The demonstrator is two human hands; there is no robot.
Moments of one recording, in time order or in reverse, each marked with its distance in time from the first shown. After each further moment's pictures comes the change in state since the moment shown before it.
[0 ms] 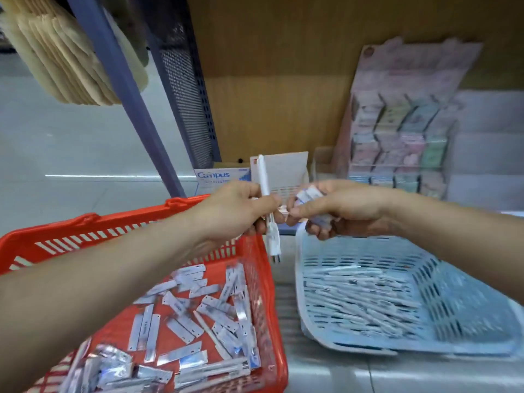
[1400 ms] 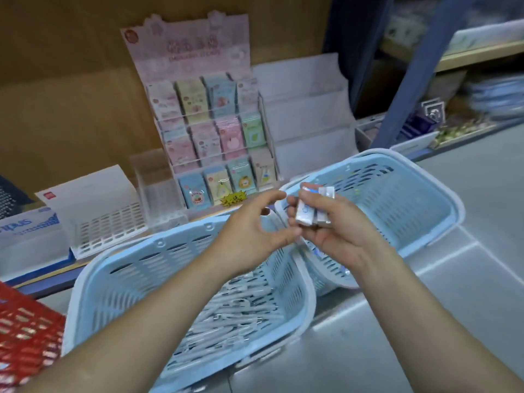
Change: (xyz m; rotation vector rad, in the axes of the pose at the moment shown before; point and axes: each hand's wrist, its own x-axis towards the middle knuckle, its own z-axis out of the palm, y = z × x) left_hand 0.097 0.053 0.320 0.256 -0.269 0.386; right_hand -0.170 0.178 -0.195 0.964 0.772 -0.366
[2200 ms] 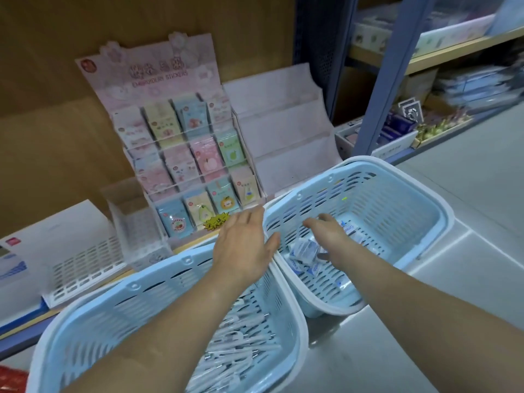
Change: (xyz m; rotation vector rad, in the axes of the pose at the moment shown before) left_hand 0.062 -0.021 0.037 0.714 0.020 0.030; right_hand 0.077 0.006 -0.075 -0.656 0.450 0.133
